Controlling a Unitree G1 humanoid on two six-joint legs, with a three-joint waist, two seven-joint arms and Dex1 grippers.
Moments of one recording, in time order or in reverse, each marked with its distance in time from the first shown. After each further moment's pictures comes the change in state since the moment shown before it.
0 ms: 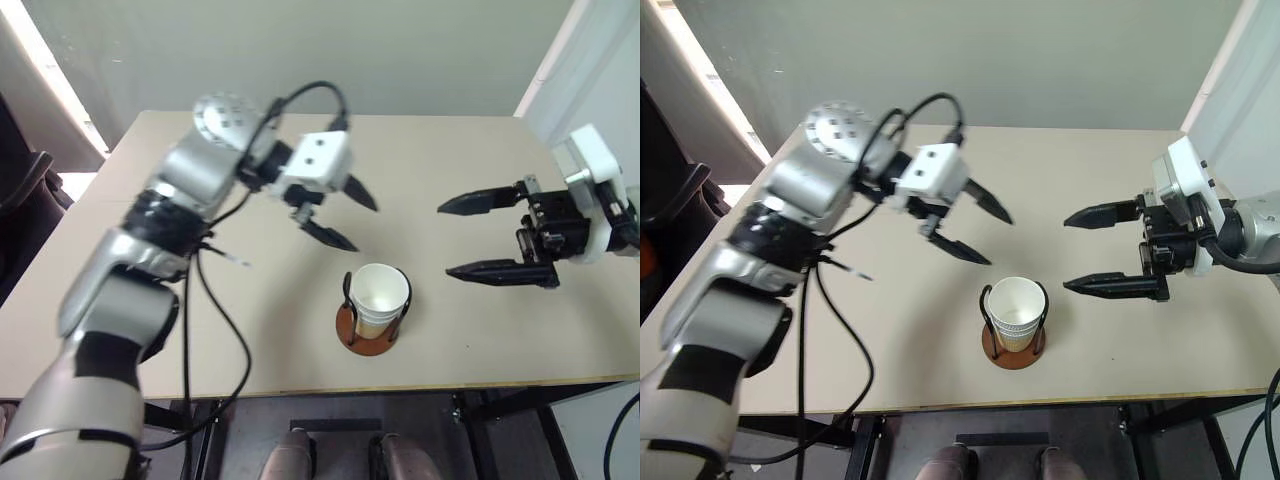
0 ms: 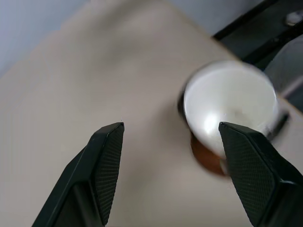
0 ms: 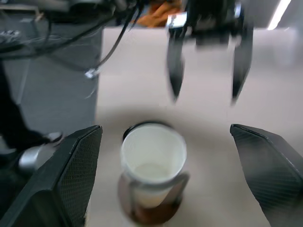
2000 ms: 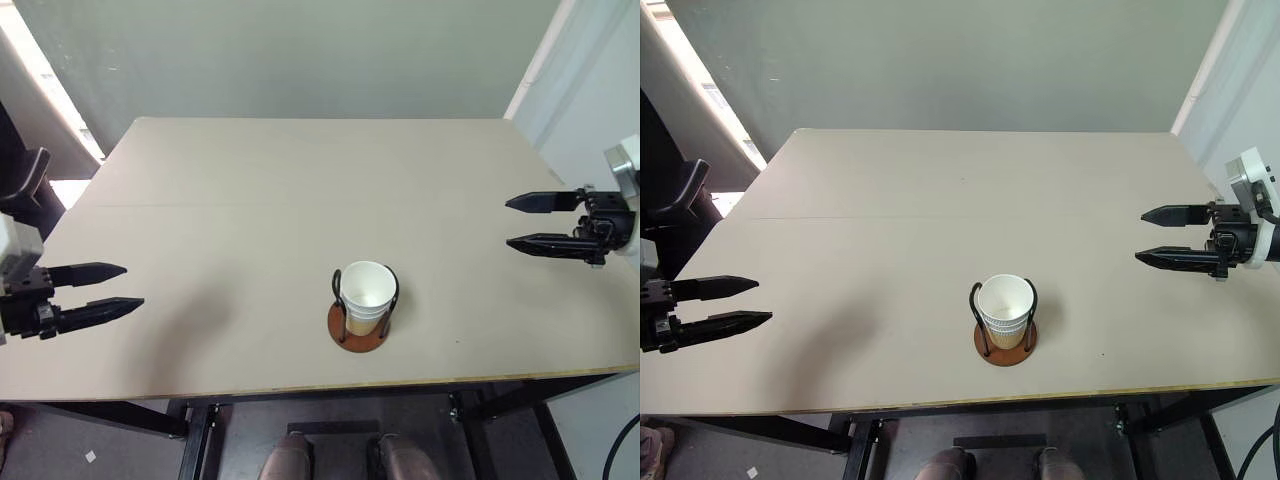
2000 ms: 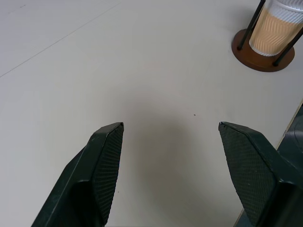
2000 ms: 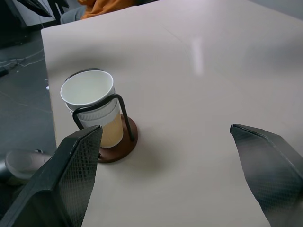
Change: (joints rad) left arm 1.311 0.380 1.178 -0.395 -0.189 0.486 0.215; right arm -0.012 -0.008 -0.059 0.512 -0.232 -0.129 0.187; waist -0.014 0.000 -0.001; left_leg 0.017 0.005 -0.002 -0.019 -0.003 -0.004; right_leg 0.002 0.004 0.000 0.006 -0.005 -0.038
